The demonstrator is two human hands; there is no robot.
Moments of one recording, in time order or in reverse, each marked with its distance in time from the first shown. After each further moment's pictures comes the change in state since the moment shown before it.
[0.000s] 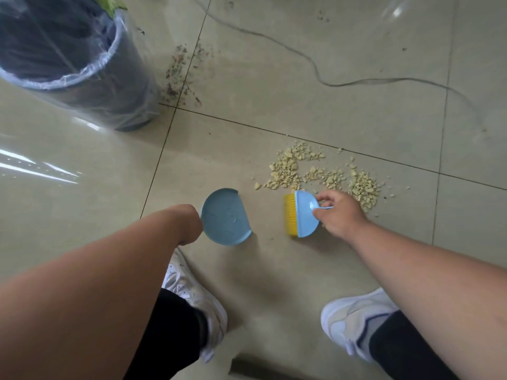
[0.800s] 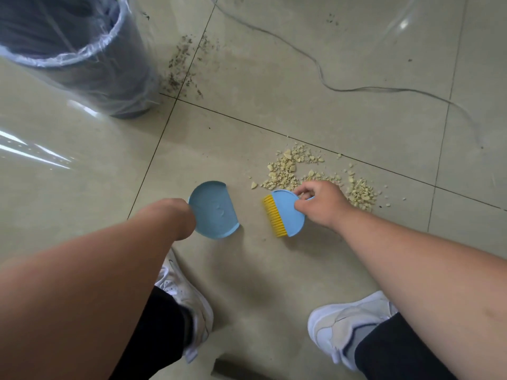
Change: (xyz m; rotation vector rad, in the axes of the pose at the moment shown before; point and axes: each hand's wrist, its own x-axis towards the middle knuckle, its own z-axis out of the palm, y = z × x) left_hand 0.028 -0.010 0.014 0.108 0.071 -0.030; right_hand 0.007 -0.052 -0.006 -0.112 -0.190 -0.127
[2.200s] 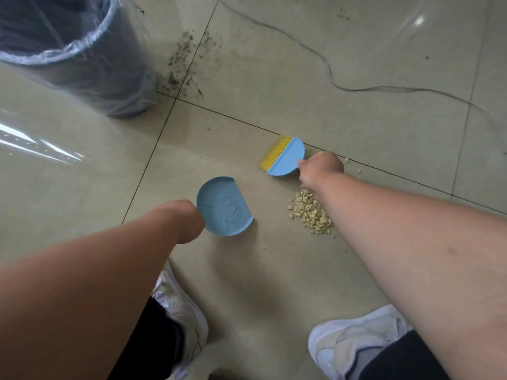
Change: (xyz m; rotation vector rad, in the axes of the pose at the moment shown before) left_hand 0.002 0.025 -0.009 0.040 -0.019 0.060; right_hand 0.109 -0.025 0.001 0.164 0.293 0.379
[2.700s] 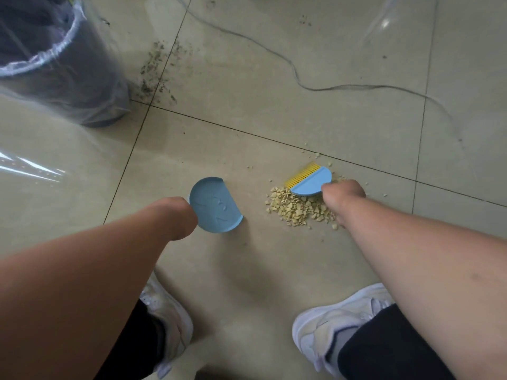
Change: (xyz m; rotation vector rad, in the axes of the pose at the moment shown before) left_hand -0.032 0.041 -0.017 -0.025 0.072 0.019; right_hand -0.031 0.089 -0.083 0.006 0.125 0.190
